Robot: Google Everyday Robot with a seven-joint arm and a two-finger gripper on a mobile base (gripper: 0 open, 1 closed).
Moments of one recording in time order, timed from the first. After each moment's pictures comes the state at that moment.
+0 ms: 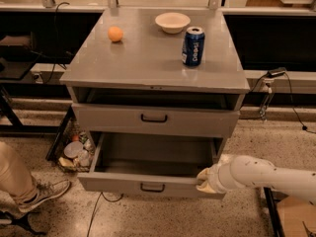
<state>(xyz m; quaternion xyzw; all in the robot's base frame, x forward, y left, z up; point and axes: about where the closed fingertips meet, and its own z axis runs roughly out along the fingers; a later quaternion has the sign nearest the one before) 0.516 -0.182 0.441 -0.64 0.73 0.05 0.26</state>
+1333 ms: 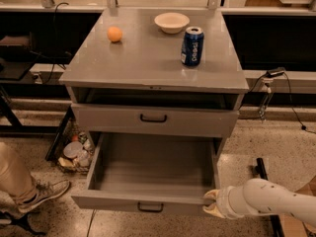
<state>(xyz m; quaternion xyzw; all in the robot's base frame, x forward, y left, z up) 0.429 -0.193 0.425 -0.59 0.76 0.10 0.23</state>
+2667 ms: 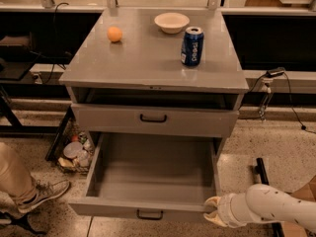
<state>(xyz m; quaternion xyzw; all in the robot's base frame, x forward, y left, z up) 0.401 -0.193 0.424 -0.58 0.77 0.12 0.22</state>
